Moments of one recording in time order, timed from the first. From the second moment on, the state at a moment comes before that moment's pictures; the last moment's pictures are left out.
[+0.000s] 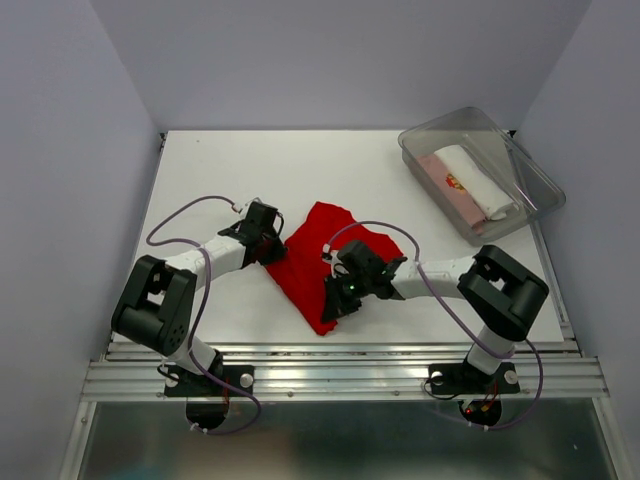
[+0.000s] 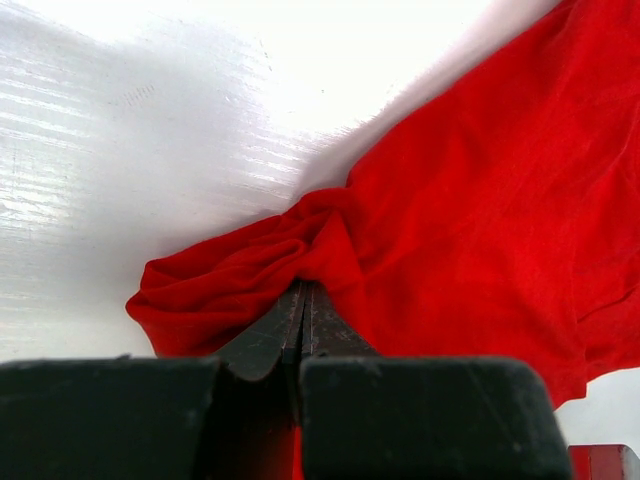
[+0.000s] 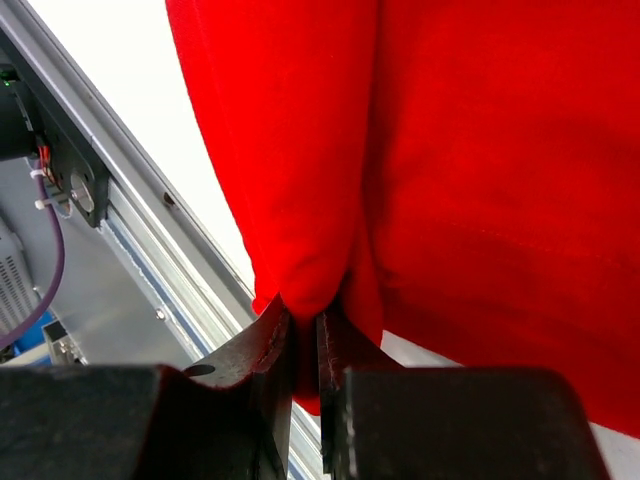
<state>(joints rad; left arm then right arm) -0.43 1.53 0.79 -0.22 -0.07 -0.85 0.90 1.70 0.82 -0.03 -0.48 0.60</state>
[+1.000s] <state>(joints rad) -0.43 1.44 0.79 -0.30 -0.16 -0.83 0.90 1.42 0.85 -0.26 -0.23 0.59</state>
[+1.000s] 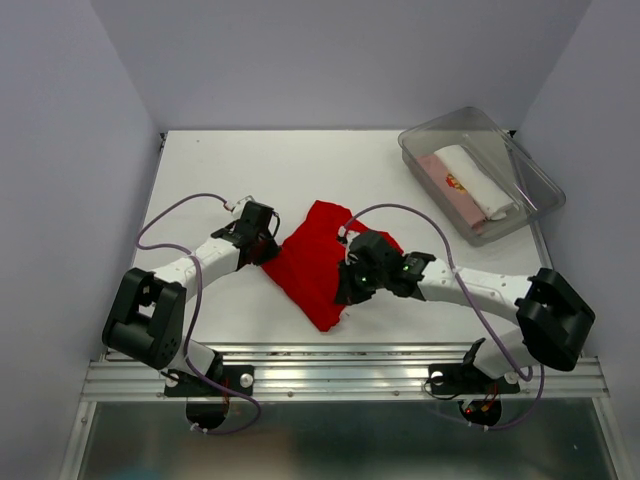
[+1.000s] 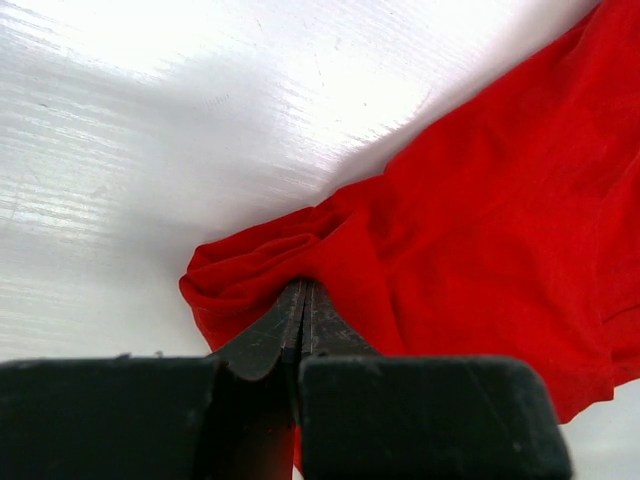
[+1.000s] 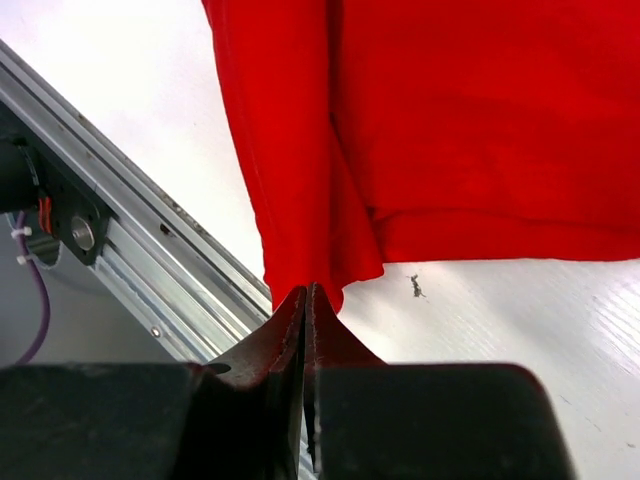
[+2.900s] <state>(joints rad) -0.12 1.12 1.00 -0.60 -0.17 -0.66 1.24 2.04 1.44 -0.44 0.52 0.36</state>
